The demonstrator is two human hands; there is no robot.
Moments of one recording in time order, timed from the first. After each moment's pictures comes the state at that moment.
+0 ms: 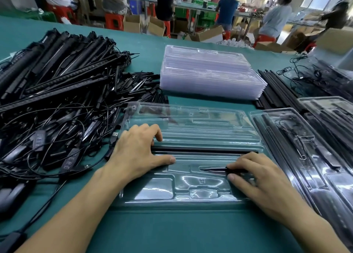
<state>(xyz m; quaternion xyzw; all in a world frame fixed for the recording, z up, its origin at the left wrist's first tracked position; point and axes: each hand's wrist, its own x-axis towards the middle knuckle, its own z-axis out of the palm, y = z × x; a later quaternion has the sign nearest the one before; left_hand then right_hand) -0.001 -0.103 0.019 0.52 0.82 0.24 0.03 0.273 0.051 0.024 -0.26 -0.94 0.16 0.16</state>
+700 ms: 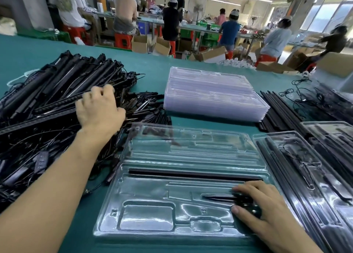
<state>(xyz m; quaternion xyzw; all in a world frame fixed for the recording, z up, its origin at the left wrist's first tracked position) -0.118 -0.072 0.074 0.24 0.94 0.16 -0.17 0.274 0.057 0.015 -0.28 -0.93 0.20 0.16</state>
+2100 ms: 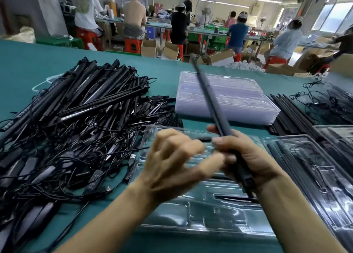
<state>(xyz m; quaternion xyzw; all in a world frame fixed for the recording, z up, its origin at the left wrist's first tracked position) 0.027 -0.091 0.068 0.62 0.48 0.37 -0.49 0.146 0.035 0.108 -0.16 -0.50 0.83 0.17</state>
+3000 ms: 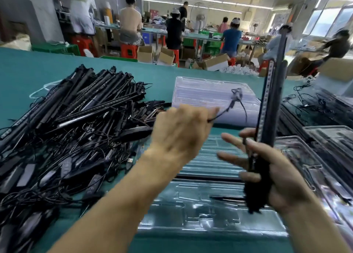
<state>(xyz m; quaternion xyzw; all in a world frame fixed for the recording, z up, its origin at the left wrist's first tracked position) 0.044 -0.064 0.143 0.52 0.74 0.32 -0.30 0.205 0.035 0.111 -0.19 -0.51 0.80 0.25</state>
